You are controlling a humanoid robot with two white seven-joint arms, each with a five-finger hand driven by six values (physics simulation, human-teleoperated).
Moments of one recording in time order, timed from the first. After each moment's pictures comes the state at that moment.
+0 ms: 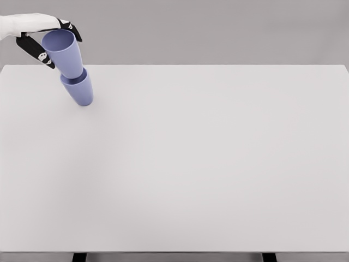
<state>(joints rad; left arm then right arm) -1.37 0.74 -1.34 -0.75 0.16 -0.61 -0.50 -0.04 0.00 0.04 0.13 0.11 -0.12 0.58</state>
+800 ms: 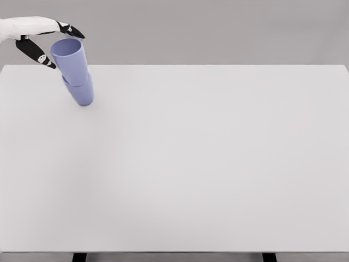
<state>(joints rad) -1.36 0.75 -1.34 -0.75 0.16 -0.61 -0.50 -0.04 0.00 0.04 0.13 0.11 -0.12 0.58</state>
